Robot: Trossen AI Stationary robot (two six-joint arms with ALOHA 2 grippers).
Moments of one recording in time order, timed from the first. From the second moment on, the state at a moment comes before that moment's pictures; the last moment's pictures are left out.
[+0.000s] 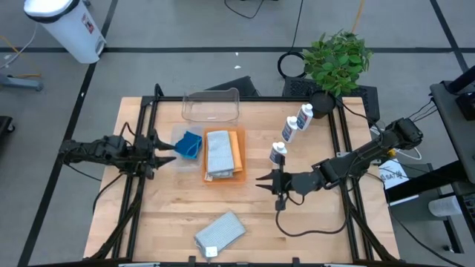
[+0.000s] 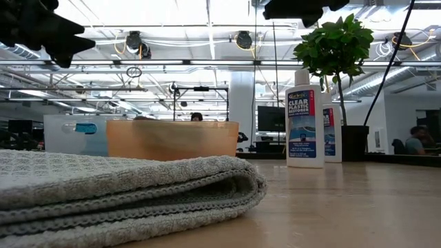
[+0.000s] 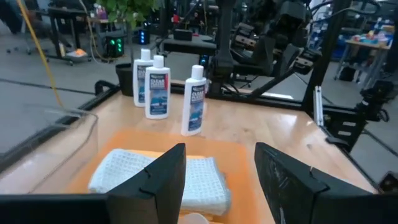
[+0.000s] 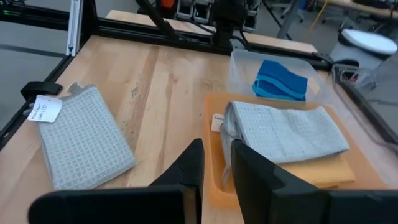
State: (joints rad) left arm -0.16 0.01 0.28 -0.34 -0.20 -0.13; right arm 0.44 1.35 0.88 0.04 0.47 0.05
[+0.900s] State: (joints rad) left arm -0.16 0.01 0.04 -0.01 -0.16 -0.06; right arm 0.44 1.35 0.88 0.20 0.47 -0.01
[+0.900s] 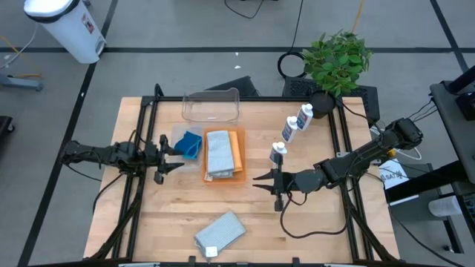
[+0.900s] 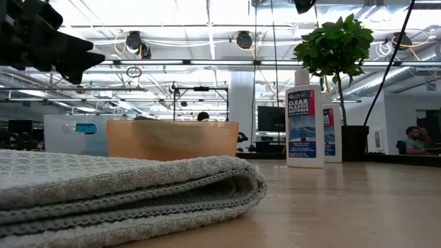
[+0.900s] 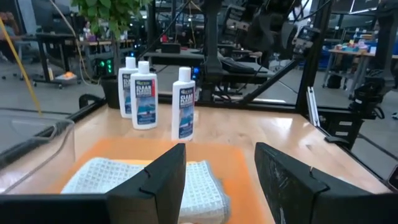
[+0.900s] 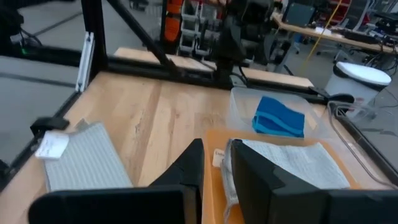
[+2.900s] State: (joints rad) left arm -0.16 0.01 0.04 -0.05 -0.16 -0.06; right arm 0.44 2.00 1.42 -0.51 0.25 0.17
